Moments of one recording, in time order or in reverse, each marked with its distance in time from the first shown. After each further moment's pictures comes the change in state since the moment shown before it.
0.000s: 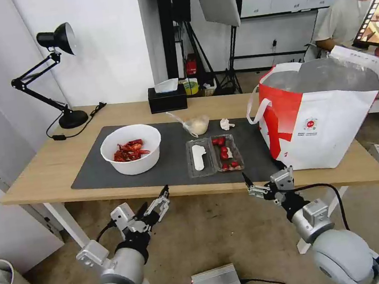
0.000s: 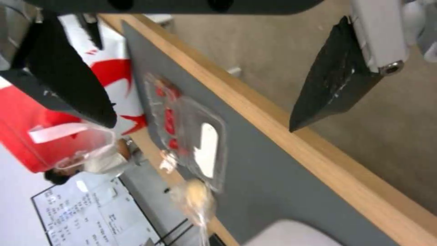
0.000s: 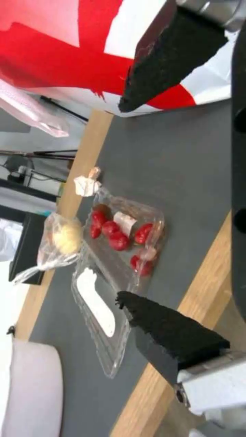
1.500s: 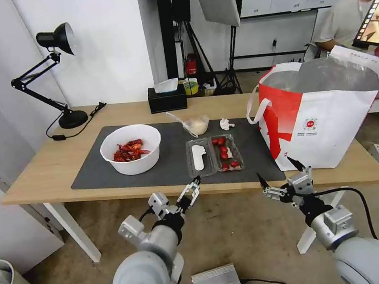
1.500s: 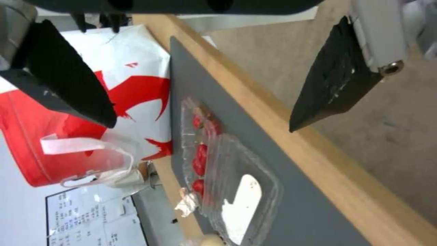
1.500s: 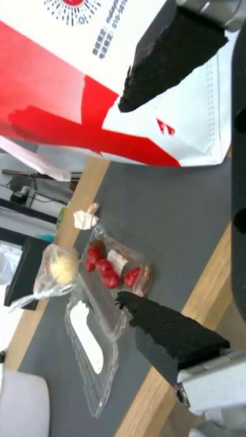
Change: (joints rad) left arm -0.276 -0.100 0.186 0.153 -0.201 -0.025 -0.204; right arm -0.161 -0.004 0.177 0.056 -0.052 0.024 -0.022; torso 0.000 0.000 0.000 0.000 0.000
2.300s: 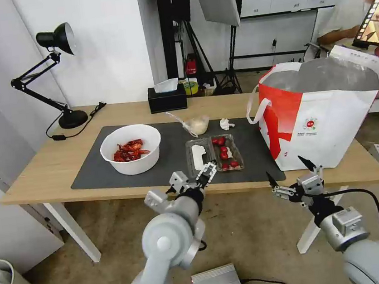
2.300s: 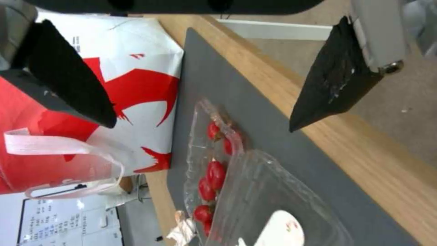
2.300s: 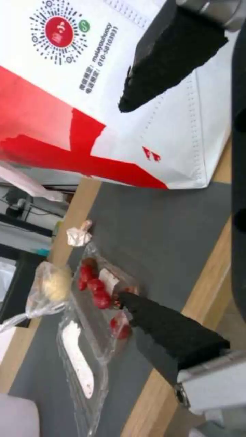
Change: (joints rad) left arm -0.229 -0.154 0.095 0.187 -0.058 -0.018 -0.184; right arm -0.053 0.029 0.056 0.006 -0.026 0.006 0.003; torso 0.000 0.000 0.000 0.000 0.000
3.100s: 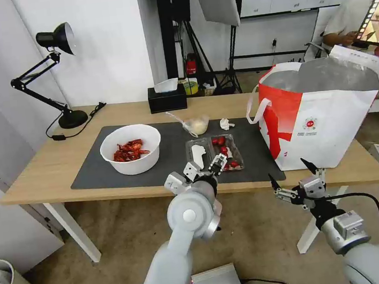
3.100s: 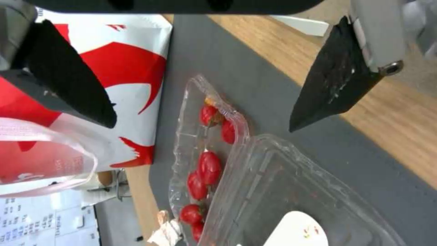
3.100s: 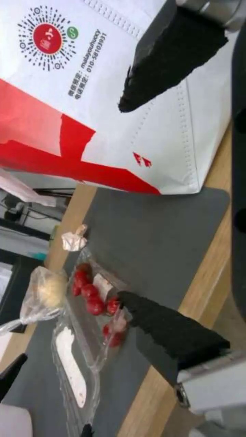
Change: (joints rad) left arm -0.140 -0.048 0.045 0.157 0.008 -0.034 -0.067; right arm -0.010 0.009 0.006 -0.018 -0.013 0.022 0.001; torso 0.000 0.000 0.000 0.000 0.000
